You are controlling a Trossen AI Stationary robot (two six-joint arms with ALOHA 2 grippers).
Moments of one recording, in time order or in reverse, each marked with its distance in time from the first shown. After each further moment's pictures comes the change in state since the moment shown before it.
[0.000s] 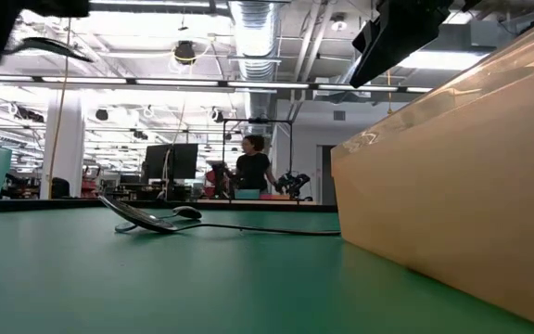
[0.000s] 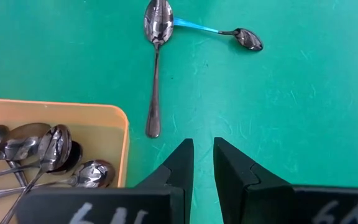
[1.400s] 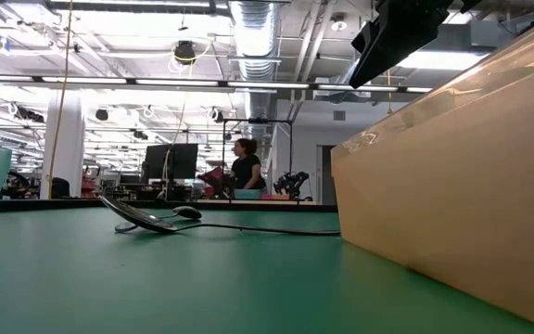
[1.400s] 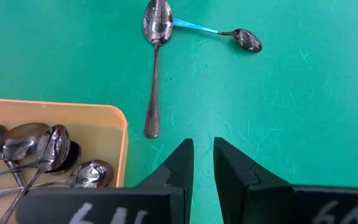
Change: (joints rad) left arm -0.368 0.000 -0.097 0.101 0.093 -1.112; right arm -0.001 0.000 0.000 0.002 0.000 -0.007
